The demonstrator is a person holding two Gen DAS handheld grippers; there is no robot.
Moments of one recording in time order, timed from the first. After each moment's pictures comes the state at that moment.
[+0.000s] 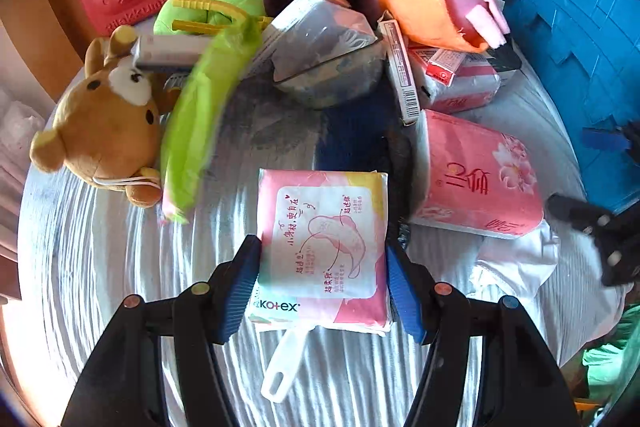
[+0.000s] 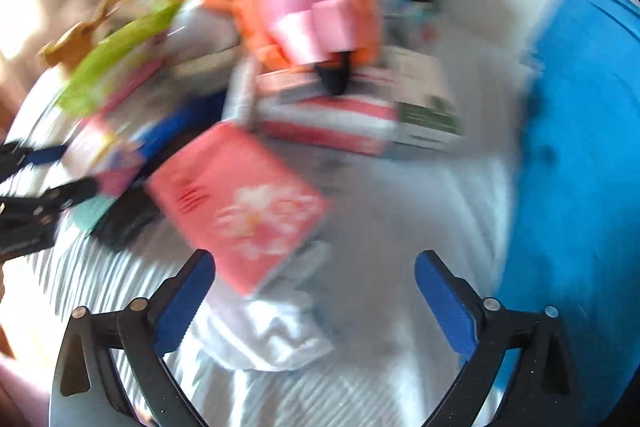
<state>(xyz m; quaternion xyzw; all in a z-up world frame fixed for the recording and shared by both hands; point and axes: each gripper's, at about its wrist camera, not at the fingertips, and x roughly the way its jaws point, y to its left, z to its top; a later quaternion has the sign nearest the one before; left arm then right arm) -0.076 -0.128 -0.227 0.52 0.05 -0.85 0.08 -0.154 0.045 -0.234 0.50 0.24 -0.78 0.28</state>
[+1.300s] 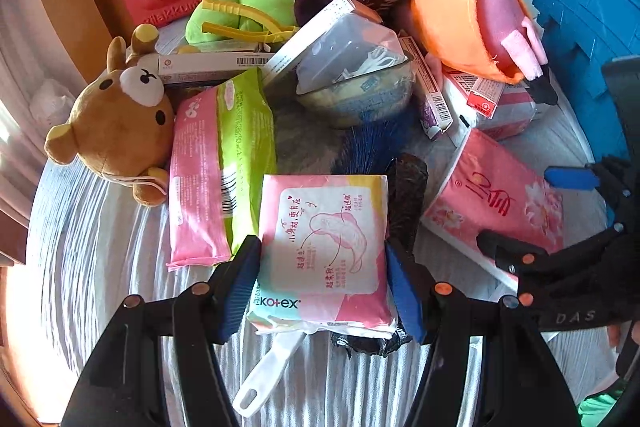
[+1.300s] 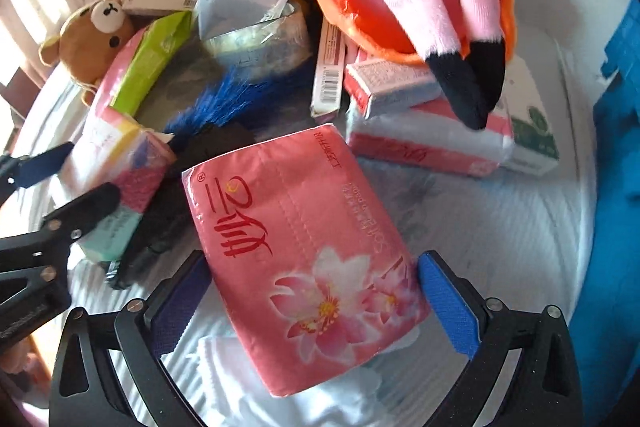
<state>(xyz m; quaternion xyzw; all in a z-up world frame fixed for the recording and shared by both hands) -0.096 -0.124 -0.233 0.50 0.06 -0.85 0.15 -0.211 -0.003 -0.285 0.52 0.22 -0.76 0.32</state>
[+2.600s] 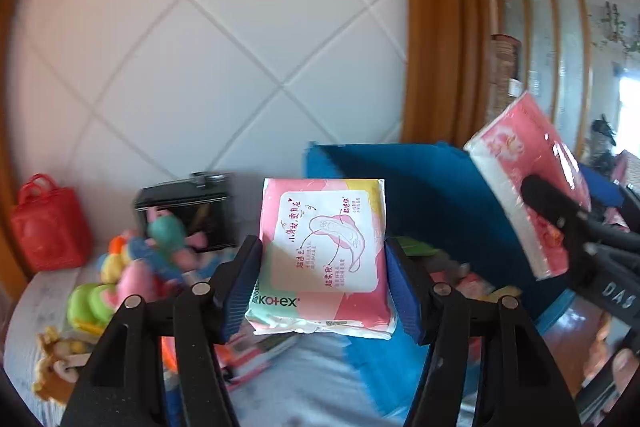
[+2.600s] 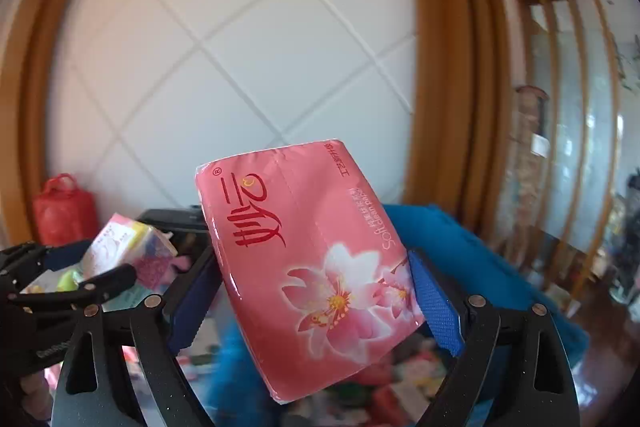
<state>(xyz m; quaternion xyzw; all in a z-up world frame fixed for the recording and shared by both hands) -0.141 0.103 0.051 0.20 0.00 -0.97 -0.12 -0.101 0.270 0.056 0.12 0.05 -0.99 0.01</state>
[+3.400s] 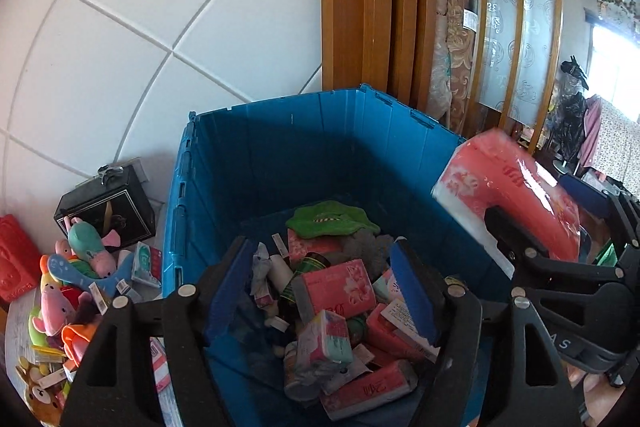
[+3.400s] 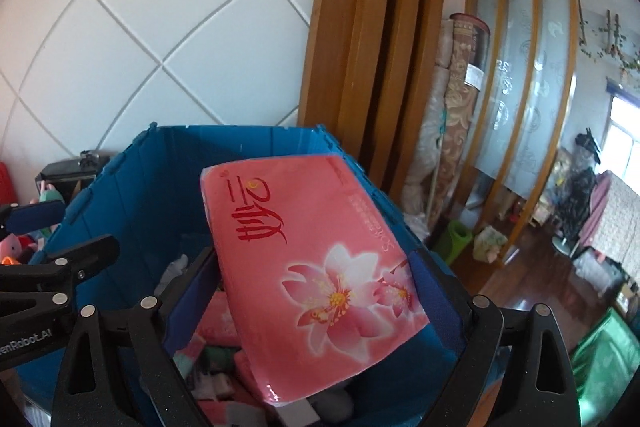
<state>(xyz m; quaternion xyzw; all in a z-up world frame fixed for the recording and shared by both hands) -0.204 0.271 0.045 0.30 -0.06 -0.93 -0.18 -0.173 0.409 0.029 0.24 0.05 -0.96 -0.11</state>
